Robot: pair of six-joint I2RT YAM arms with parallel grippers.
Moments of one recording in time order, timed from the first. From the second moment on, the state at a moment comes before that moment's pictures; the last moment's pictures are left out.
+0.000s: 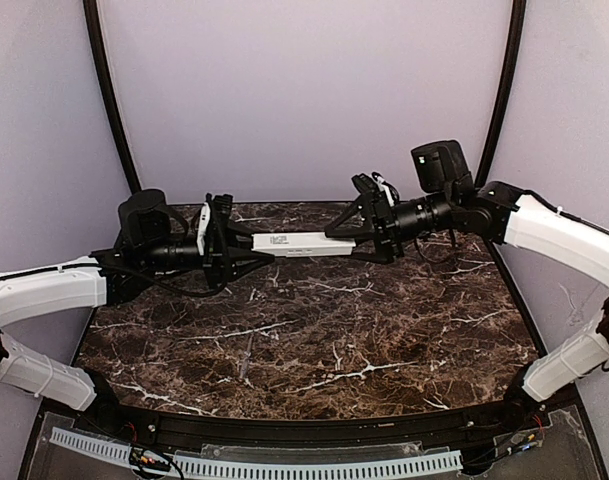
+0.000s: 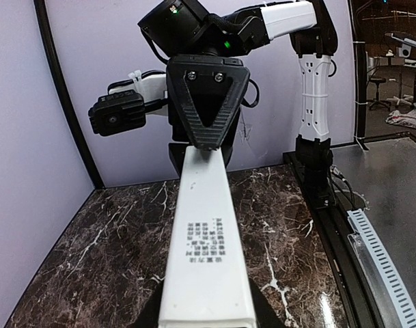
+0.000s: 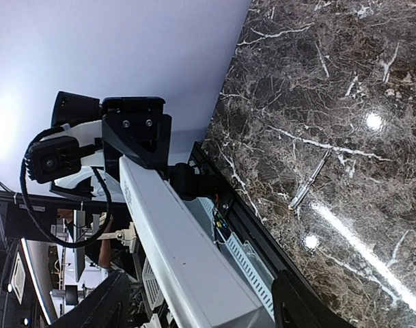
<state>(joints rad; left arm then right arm) -0.70 1.22 0.80 0.36 0.77 0.25 0.75 1.38 1.28 -0.40 -0.76 0.87</state>
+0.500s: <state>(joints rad) -0.70 1.22 0.80 0.31 0.76 0.27 0.75 1.40 1.28 -0.44 -0.73 0.84</state>
